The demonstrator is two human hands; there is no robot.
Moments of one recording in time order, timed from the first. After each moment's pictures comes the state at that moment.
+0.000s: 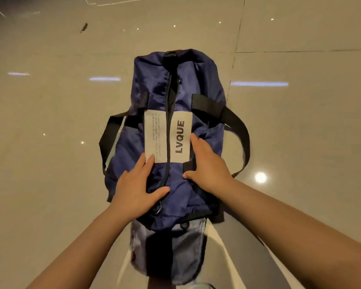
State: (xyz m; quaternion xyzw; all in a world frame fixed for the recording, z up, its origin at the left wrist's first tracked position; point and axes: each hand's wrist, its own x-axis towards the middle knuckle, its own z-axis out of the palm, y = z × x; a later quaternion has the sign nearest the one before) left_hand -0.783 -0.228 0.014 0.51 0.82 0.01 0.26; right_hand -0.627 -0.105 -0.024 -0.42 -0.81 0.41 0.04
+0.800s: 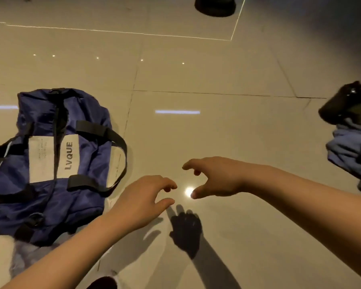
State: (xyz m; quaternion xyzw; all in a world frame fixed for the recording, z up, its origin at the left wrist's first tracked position) left_hand -0.544 -0.189 0.105 0.76 0.59 0.07 0.28; right_hand -0.361 -0.117 0.179 -0.45 -0.80 0.33 -0.22
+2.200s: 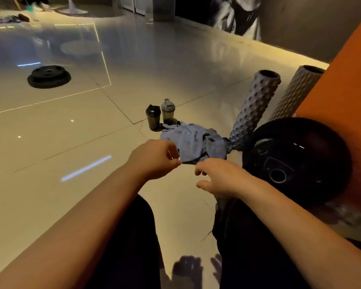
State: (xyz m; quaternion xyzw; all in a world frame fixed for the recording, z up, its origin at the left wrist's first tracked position) left_hand -0.108 -0.245 0.363 0.89 0.40 0.04 0.21; right_hand 0.041 -0.353 0.360 -0.75 -0.64 0.18 -0.06
